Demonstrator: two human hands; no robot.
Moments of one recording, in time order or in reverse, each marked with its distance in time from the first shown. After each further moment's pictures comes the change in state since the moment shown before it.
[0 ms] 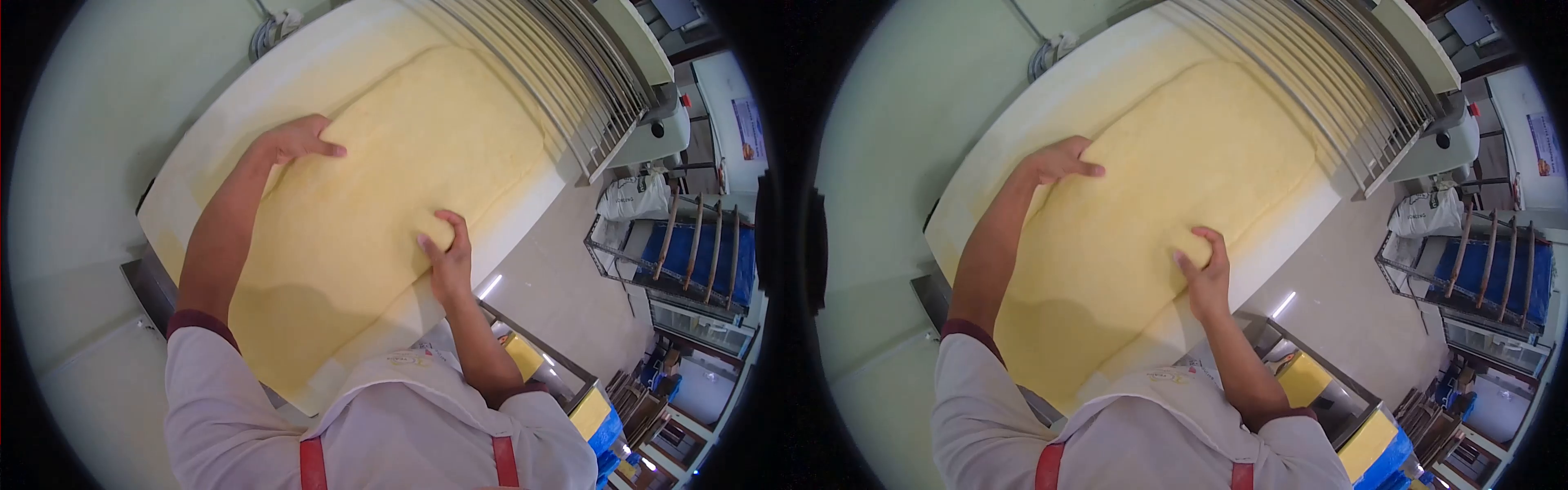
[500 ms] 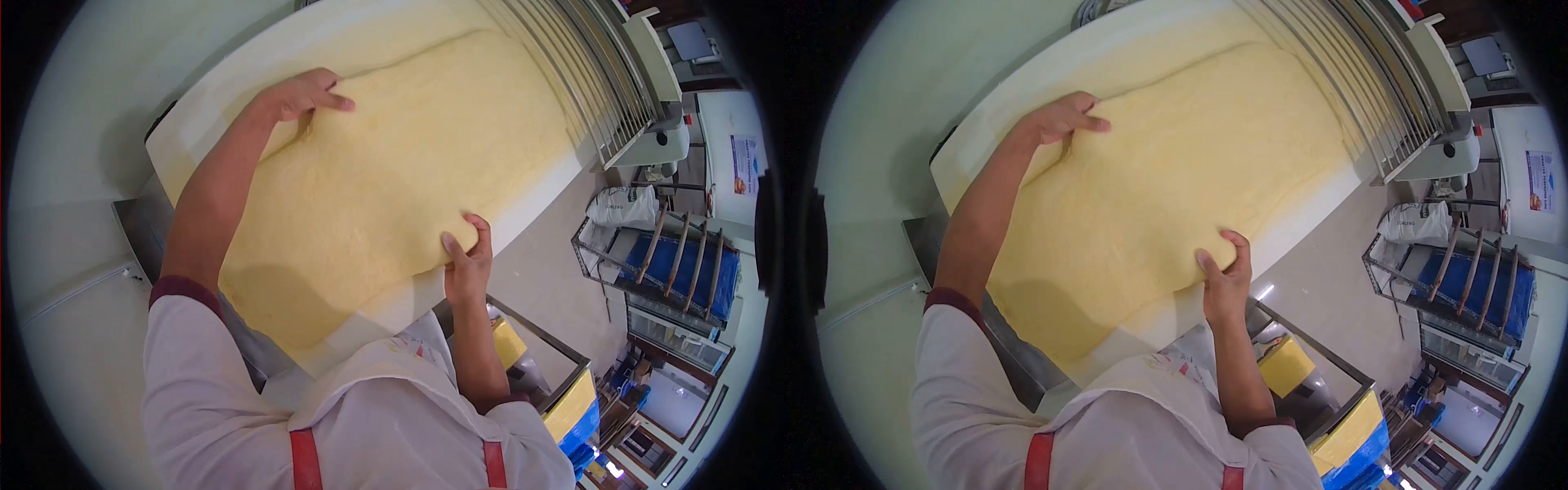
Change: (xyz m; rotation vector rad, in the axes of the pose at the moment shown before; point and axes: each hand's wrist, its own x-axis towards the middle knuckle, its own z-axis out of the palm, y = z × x) left_hand -0.094 -0.037 -0.013 -0.109 0.067 0.095; right_hand -0.091 0.017 0.043 0.229 0.028 0.096
